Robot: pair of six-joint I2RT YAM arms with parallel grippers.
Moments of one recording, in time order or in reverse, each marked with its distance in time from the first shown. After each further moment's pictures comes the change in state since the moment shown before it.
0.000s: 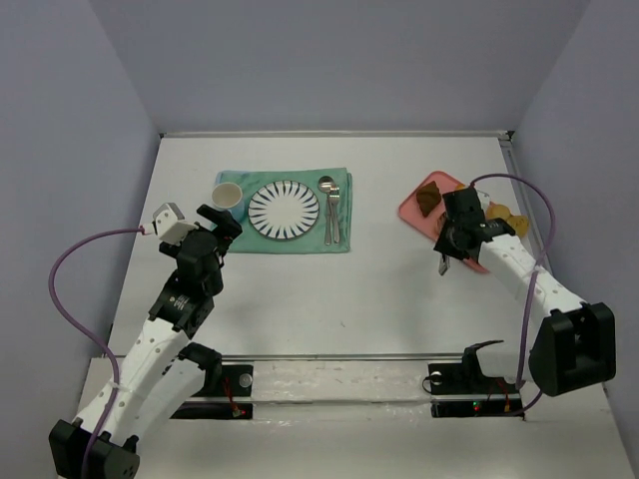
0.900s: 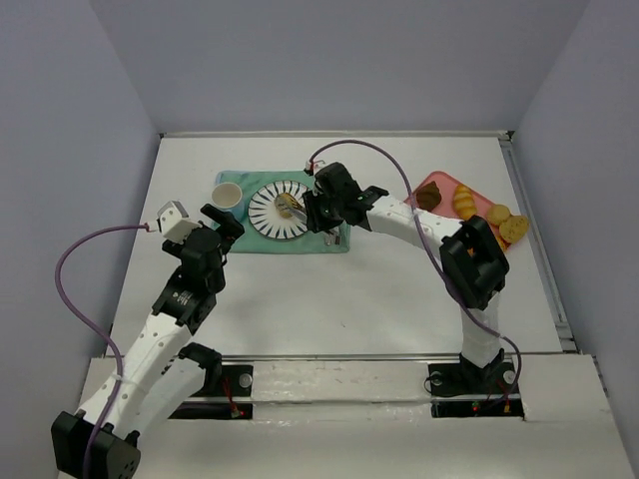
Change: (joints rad) left arm 0.001 0.040 0.000 -0.001 0.008 0.000; right arm 0.499 0.656 0.628 0.289 -0.359 -0.287
